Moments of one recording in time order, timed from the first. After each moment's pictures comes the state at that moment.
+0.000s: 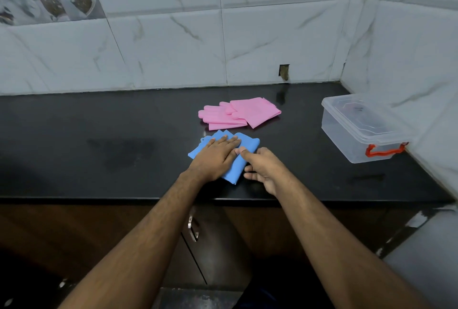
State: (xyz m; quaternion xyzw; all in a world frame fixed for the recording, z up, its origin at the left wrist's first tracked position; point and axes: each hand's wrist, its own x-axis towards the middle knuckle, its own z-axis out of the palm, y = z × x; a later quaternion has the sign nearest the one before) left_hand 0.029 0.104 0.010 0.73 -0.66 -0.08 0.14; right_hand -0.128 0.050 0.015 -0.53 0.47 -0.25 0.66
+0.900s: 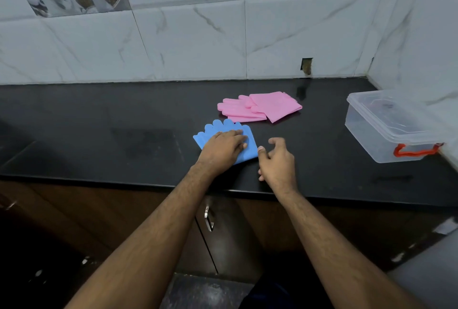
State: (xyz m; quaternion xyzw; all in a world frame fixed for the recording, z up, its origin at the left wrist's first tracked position) left_hand 0.042 0.121 0.019 0.75 -0.65 0.01 0.14; right_hand -0.116 0.072 -0.010 -0.66 0.48 -0.39 0.42
